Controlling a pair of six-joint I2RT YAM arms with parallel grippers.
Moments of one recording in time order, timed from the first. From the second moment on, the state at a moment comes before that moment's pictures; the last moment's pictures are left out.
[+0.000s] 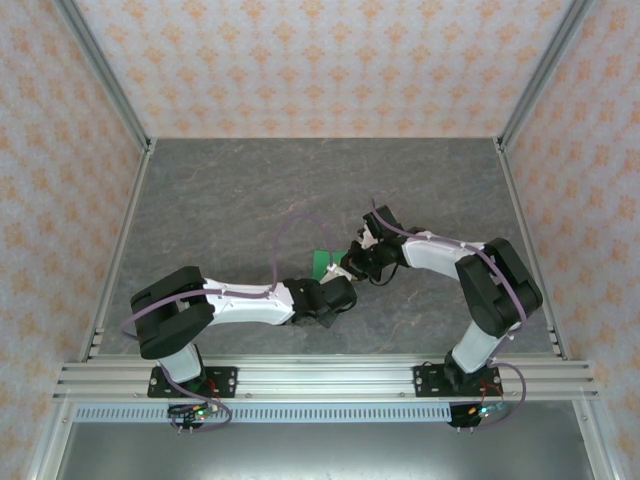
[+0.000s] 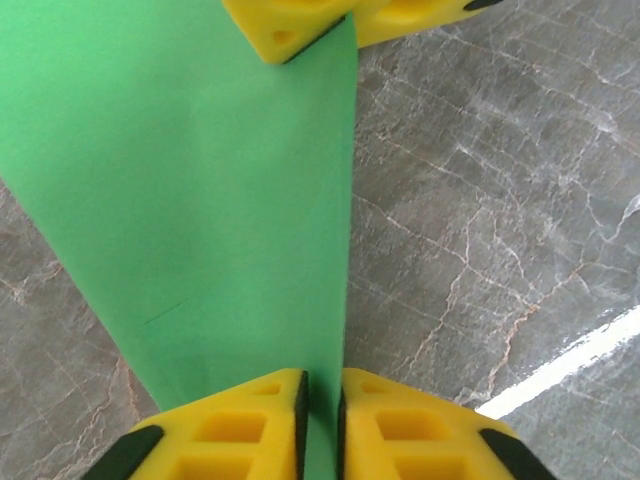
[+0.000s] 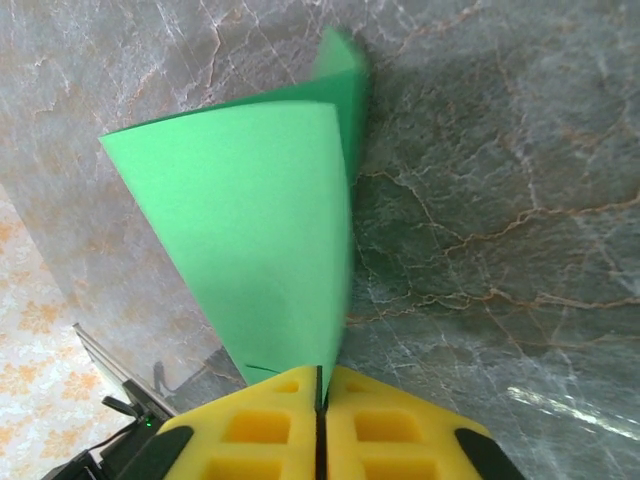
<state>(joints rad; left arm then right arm) -1.09 1.69 0.90 -0.38 -0.36 -0.46 0.52 1.68 0.89 -0.32 -0.58 0.88</state>
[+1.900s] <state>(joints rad) -0.77 1.74 0.66 0.39 0.36 -0.95 0.55 1.40 0.53 0.09 -0.35 0.93</state>
